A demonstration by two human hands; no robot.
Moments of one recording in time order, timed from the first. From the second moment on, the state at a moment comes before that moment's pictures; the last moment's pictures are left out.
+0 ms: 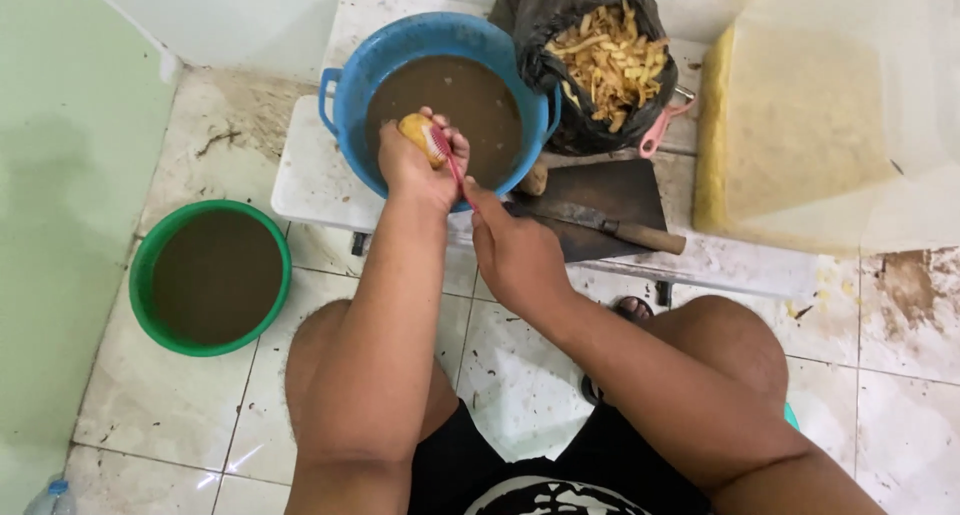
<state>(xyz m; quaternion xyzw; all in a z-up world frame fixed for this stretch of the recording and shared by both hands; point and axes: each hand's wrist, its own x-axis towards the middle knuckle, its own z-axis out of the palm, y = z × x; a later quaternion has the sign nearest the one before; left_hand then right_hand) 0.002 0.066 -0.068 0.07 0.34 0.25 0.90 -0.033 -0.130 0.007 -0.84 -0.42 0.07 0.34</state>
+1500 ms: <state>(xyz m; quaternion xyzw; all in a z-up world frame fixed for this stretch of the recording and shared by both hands) -0.025 0.030 0.016 0.37 0.46 0.36 0.72 -0.003 -0.099 0.012 -0.70 -0.43 0.19 0.54</state>
